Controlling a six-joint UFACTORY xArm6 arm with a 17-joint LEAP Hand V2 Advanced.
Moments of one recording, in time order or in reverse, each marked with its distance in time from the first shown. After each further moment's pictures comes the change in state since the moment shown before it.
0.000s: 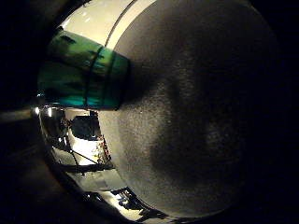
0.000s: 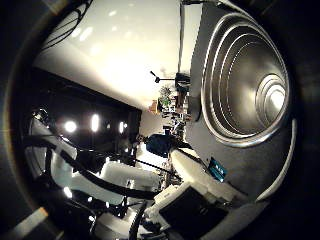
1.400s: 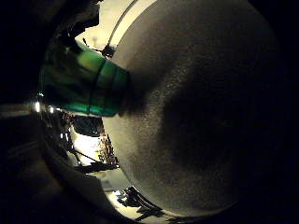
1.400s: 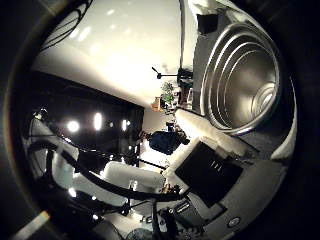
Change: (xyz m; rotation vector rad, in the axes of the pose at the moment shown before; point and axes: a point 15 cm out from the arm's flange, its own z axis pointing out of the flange) arm -0.021 -0.001 0.013 -0.039 -0.047 -0.014
